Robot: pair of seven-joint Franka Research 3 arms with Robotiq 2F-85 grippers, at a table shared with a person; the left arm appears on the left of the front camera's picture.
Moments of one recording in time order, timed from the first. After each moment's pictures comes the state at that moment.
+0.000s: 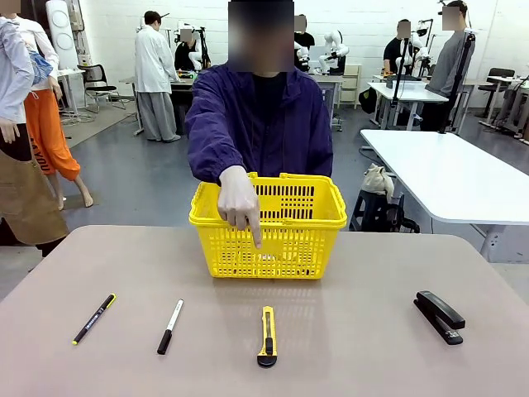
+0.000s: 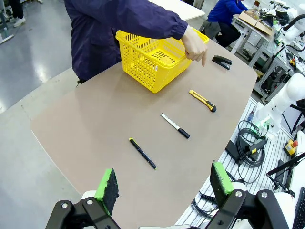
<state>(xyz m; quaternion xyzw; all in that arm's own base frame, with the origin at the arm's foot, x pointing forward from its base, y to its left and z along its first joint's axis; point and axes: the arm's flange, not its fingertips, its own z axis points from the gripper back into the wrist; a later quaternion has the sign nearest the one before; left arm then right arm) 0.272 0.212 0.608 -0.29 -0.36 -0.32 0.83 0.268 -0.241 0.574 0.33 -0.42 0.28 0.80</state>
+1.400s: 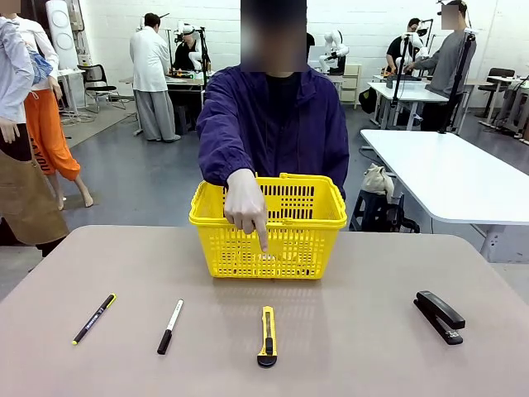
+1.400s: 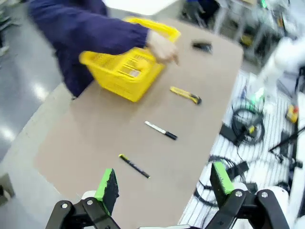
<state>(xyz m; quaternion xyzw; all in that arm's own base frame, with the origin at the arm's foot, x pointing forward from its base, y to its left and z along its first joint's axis) 0.260 0.094 0.694 -0.23 -0.33 -0.46 0.79 0.268 -0.241 0.573 0.32 -0.42 0.28 0.80</state>
